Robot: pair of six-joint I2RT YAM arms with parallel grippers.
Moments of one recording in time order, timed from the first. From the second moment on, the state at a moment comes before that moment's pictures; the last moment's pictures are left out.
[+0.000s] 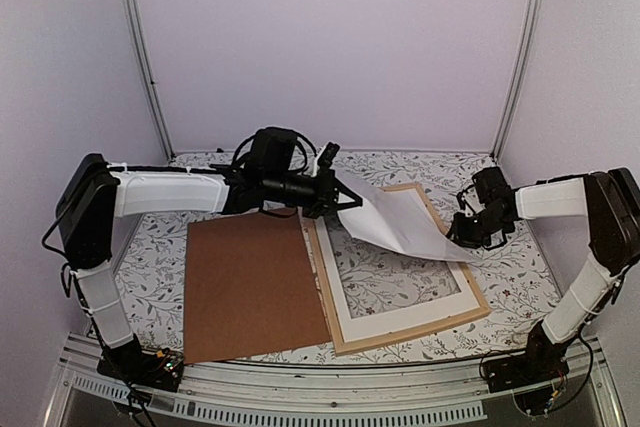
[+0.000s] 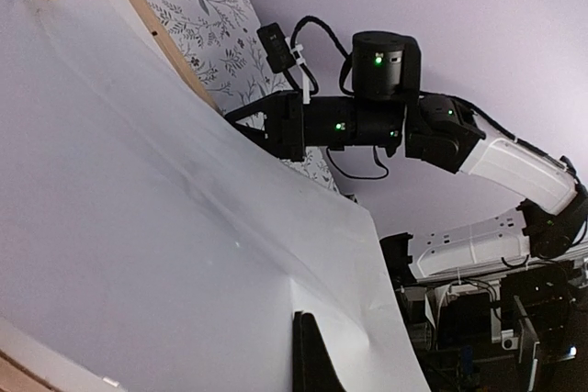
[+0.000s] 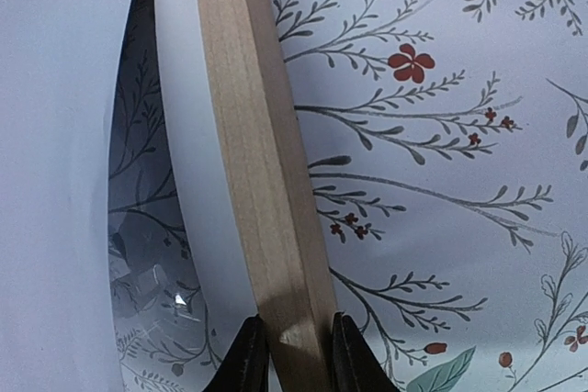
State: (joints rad) left arm -0.79 1.85 1.30 0.14 0.60 -0.85; right arm 0.22 1.64 0.86 -0.32 -0.19 0.33
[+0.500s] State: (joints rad) left arm -0.80 1.93 1.38 0.18 0.68 -0.75; right arm 0.18 1.52 0.72 -0.28 -0.19 0.41
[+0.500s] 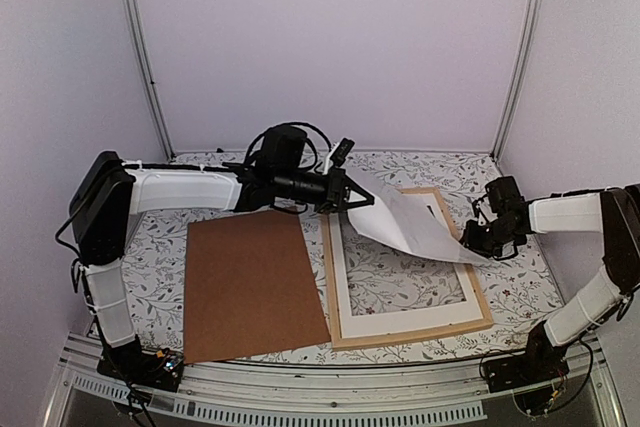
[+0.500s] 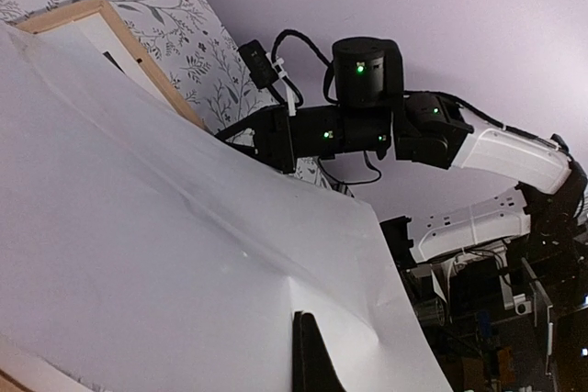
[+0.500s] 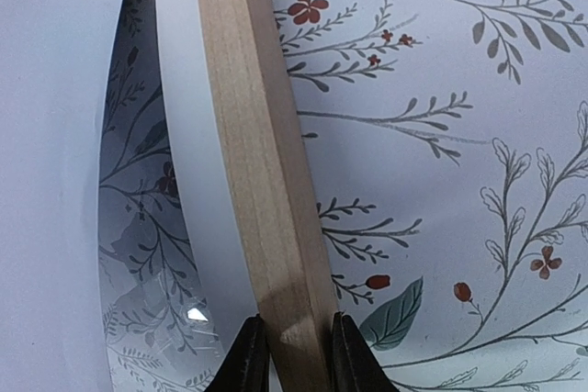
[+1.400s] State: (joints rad) left arm -0.88 1.97 1.33 0.08 0.63 -0.74; right arm 0.18 1.47 0.67 -0.24 -0.18 0.51
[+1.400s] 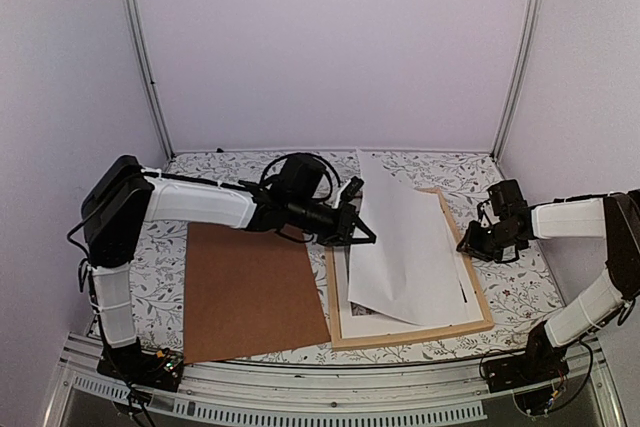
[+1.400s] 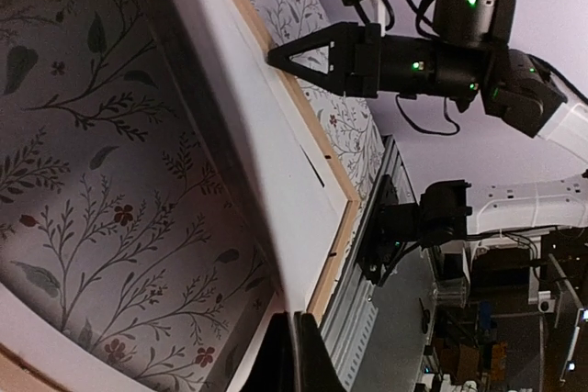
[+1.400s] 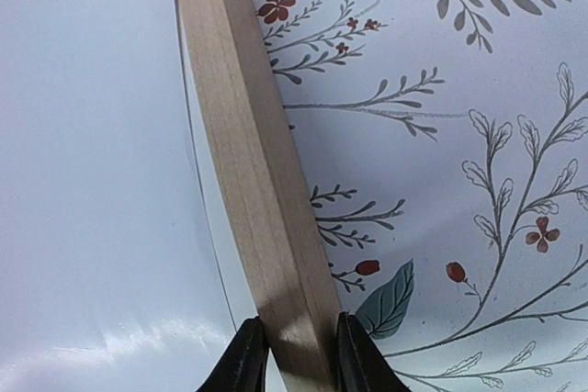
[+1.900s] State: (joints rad) left arm -0.86 2.00 1.19 0.27 0.63 -1.03; right arm 0.18 1.47 0.75 -0.28 -0.22 0.54
